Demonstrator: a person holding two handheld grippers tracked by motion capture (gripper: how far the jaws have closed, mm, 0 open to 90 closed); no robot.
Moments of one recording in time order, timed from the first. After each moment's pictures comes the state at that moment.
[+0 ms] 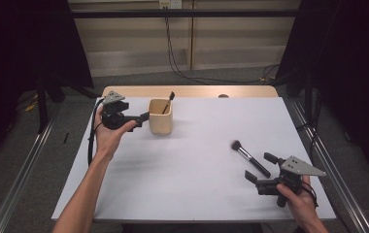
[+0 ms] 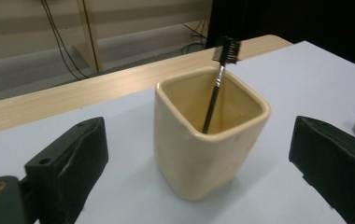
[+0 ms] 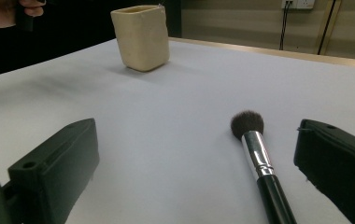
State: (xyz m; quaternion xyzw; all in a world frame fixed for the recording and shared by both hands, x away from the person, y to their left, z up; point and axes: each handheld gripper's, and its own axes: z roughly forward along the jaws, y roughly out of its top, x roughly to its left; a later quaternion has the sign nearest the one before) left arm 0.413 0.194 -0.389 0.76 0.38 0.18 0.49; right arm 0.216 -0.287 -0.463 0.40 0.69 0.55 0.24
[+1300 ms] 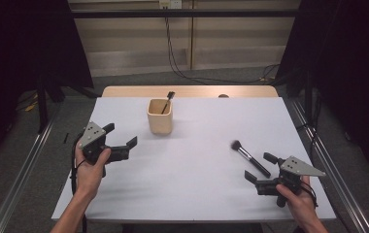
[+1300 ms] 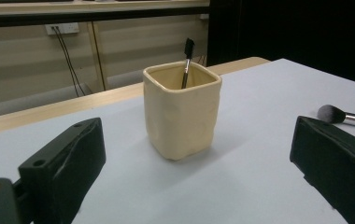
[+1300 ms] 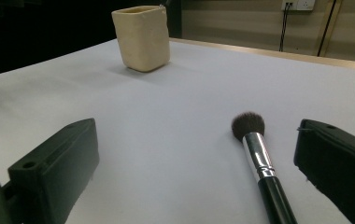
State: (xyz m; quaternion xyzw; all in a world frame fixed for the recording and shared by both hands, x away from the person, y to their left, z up) left arm 0.317 0.229 -0.406 0.72 0.35 0.24 0.55; right arm 0.216 -0.285 -0.462 0.40 0.69 0.55 0.24
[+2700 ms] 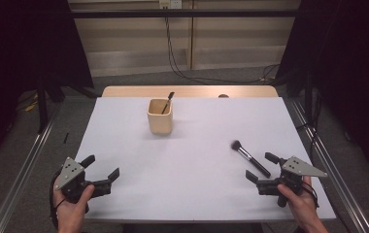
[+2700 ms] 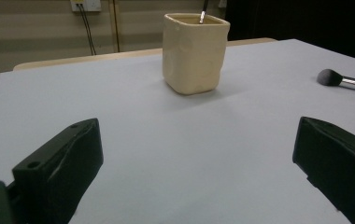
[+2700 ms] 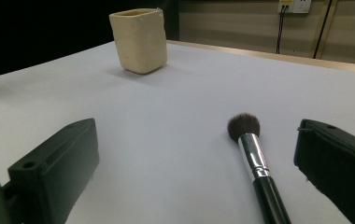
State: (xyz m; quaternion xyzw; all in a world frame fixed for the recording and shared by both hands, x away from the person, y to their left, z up) left arm 0.242 0.273 -0.441 0.71 0.40 0.25 0.53; right arm 0.214 -0.287 -0.461 0.40 0.69 0.55 0.24
